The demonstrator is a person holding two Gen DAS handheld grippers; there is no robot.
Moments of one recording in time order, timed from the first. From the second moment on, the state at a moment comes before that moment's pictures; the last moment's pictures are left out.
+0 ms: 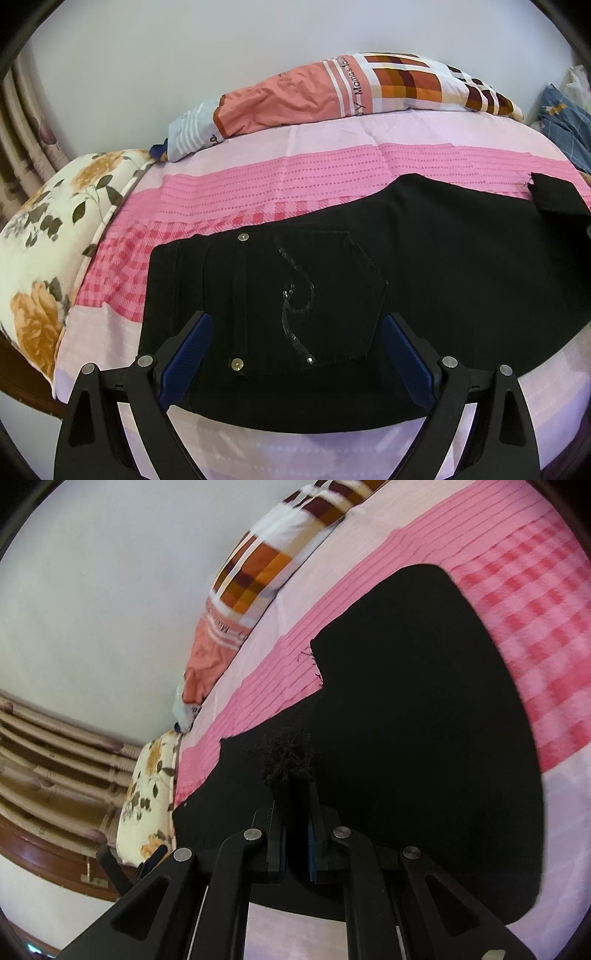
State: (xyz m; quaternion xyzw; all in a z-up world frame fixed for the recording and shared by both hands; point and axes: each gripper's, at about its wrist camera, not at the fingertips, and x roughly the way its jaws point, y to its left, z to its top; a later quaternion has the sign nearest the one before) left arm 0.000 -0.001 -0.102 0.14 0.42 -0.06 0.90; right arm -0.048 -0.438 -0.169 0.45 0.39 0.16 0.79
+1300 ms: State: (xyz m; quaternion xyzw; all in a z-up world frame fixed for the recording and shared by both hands) left arm 0.011 0.015 -0.125 0.11 0.47 -0.05 0.87; right arm -0.014 -0.316 -0.182 0.44 0.43 0.28 0.74
